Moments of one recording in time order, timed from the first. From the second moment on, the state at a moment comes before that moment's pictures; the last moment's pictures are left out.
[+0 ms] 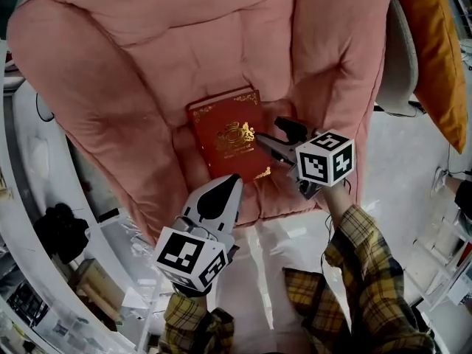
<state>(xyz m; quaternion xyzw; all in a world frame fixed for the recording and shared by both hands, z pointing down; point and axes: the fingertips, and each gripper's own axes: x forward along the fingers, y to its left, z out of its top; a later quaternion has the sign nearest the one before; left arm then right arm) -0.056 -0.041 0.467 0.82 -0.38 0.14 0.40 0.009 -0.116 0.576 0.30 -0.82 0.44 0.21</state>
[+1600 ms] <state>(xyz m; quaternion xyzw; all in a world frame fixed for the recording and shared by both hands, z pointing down) -0.049 -0.046 0.501 0.82 -0.37 0.14 0.41 -0.046 -0.136 0.622 0.08 -0.85 0.50 0.14</state>
